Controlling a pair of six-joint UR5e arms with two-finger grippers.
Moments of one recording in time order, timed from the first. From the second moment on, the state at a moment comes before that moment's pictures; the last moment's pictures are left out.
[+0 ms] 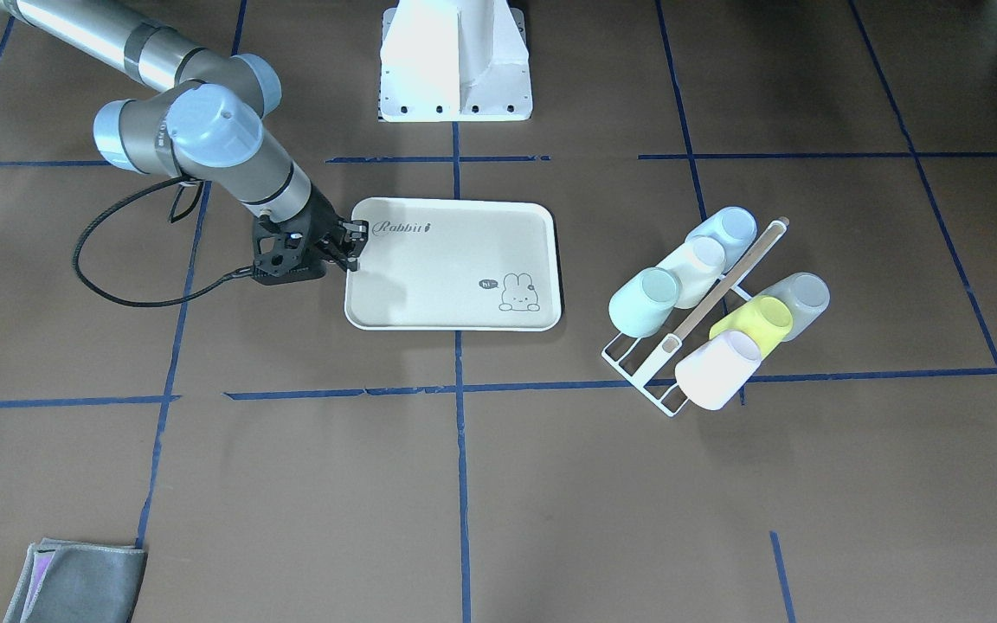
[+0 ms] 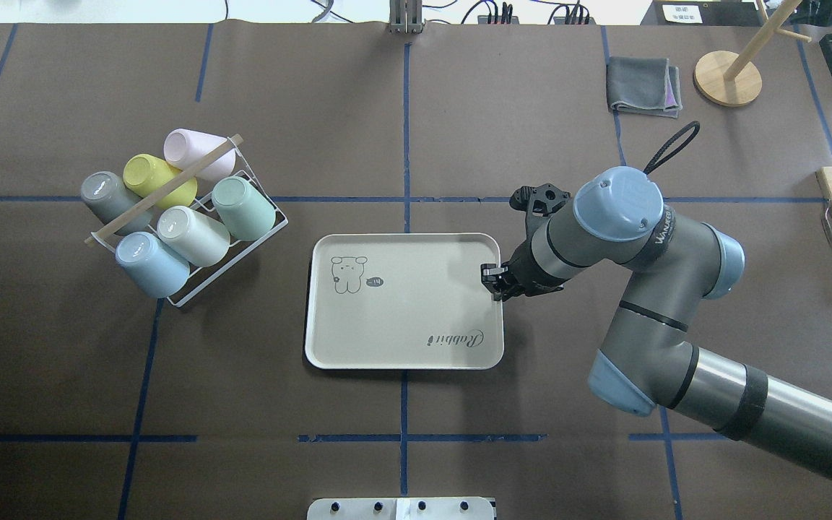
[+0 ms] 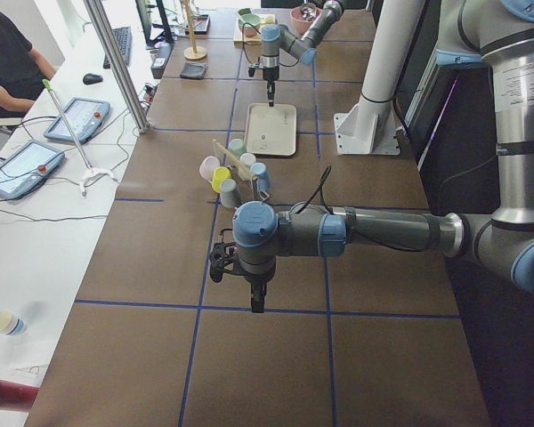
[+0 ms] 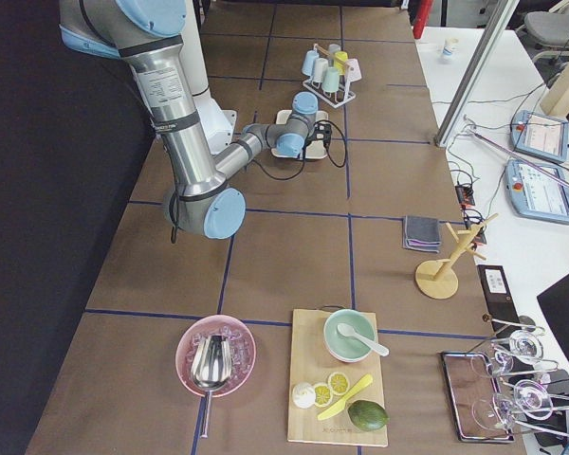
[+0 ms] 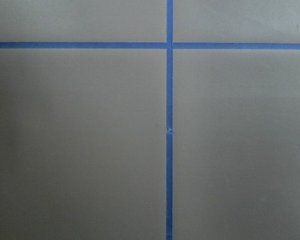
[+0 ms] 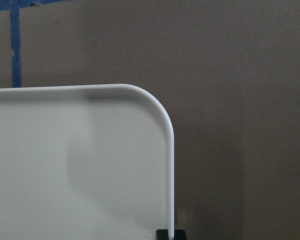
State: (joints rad) left arm -1.59 -1.39 -1.82 -1.50 -2.38 0.01; right arm 0.57 -1.13 1.65 -1.15 2.05 1.27
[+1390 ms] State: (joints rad) left arm -1.43 -1.44 -2.09 -1.50 -2.51 -0.07; right arm 0.75 -1.43 1.91 -1.15 2.17 1.24
